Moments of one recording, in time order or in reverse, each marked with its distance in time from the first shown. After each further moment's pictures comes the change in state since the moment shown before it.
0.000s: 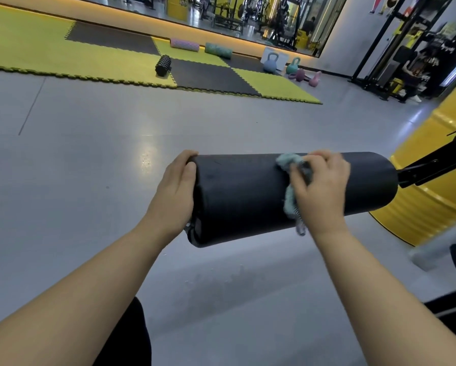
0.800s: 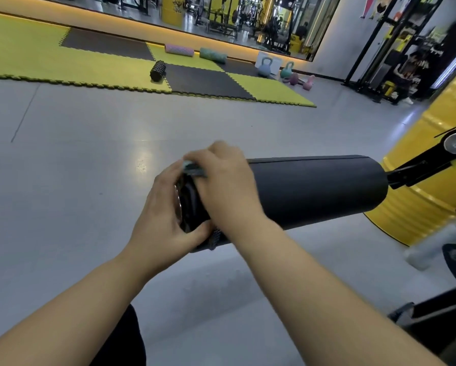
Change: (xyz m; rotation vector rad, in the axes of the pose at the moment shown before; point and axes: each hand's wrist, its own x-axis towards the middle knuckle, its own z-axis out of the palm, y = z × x) left_hand -0.027 -0.011 -0.003 0.162 -0.014 0.378; right_hand -0.001 -0.113 0.032 0.119 -0.205 -0.277
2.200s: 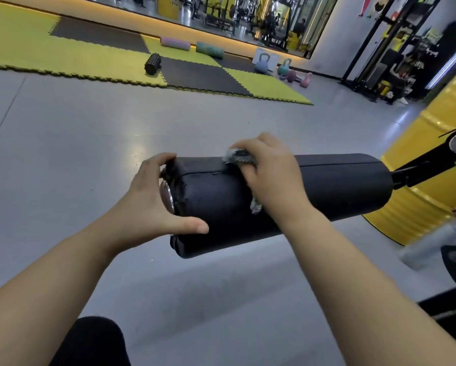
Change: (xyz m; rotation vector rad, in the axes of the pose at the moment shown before) left_hand 0.033 -0.017 -0.020 -0.028 -0.204 -0.275; right_hand 0.009 0.066 -0.022 -0.050 -0.079 0.072
